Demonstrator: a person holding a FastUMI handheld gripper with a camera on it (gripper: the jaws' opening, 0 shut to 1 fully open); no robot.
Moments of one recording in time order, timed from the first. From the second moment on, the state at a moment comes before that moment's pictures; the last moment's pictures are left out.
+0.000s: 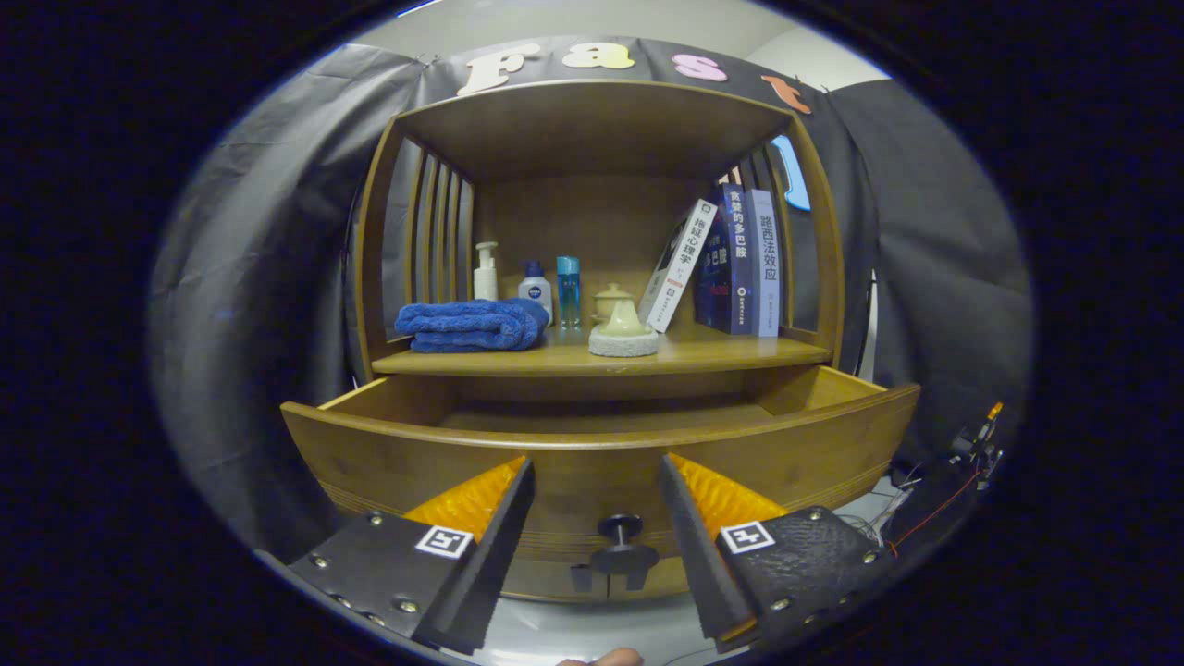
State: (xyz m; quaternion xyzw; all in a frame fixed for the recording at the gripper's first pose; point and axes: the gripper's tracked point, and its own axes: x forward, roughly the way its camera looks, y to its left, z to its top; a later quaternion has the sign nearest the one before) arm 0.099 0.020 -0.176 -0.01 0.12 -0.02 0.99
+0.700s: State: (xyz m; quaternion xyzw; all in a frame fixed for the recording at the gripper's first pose) arm 0.181 0.021 -0.183 0.02 0.12 -0.02 0.99
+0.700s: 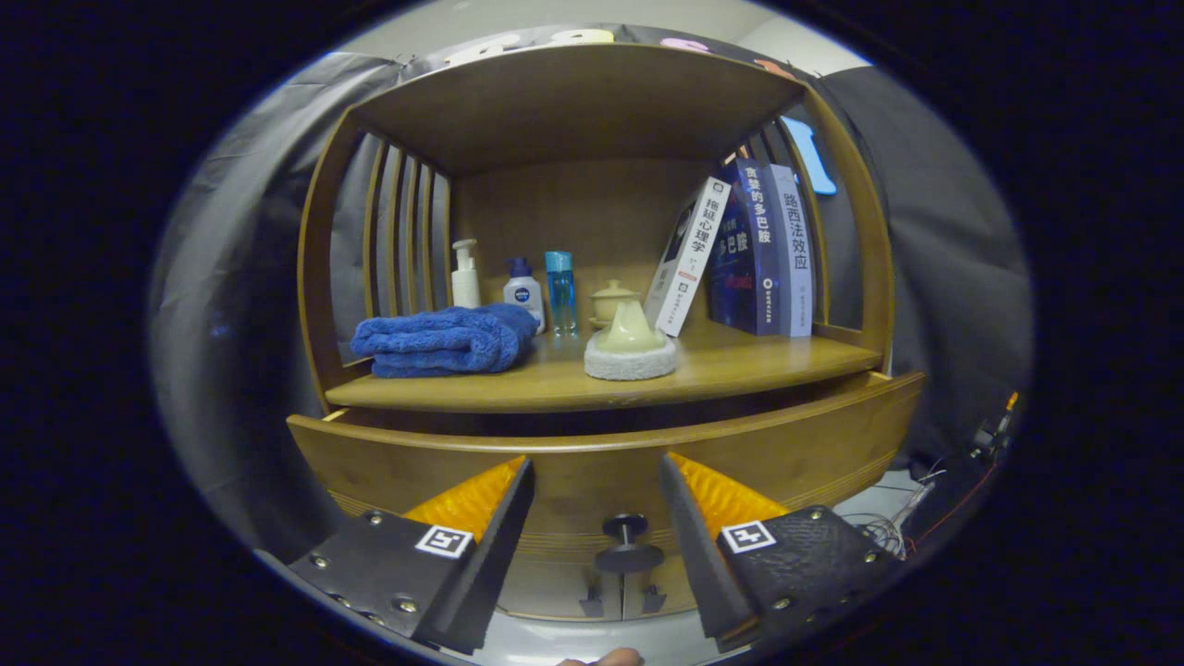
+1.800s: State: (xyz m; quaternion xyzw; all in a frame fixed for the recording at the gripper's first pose) arm 0.209 0.029 -0.164 0.03 0.11 -0.02 0.99
